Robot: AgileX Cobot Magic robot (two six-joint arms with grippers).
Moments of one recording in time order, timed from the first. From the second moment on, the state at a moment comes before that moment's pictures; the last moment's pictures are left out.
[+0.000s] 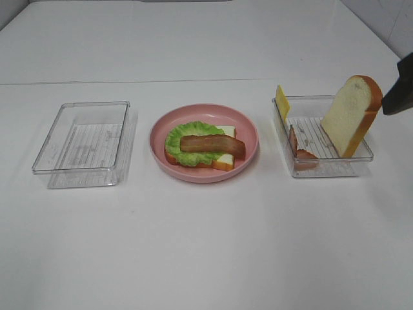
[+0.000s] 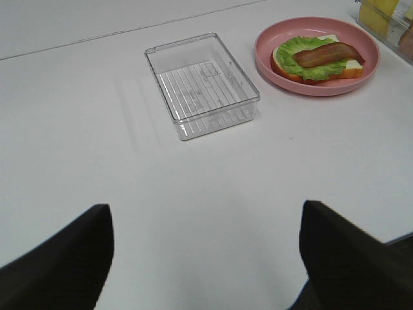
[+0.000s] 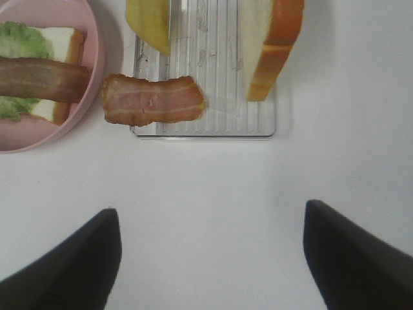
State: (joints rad) left arm -0.29 0.00 -0.50 0.01 1.06 0.00; right arm 0.00 1.28 -0.93 0.26 0.76 -0.14
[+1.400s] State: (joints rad) left arm -0.29 0.00 -0.50 0.01 1.06 0.00; right arm 0.22 2.12 -1.62 0.22 1.08 -0.02
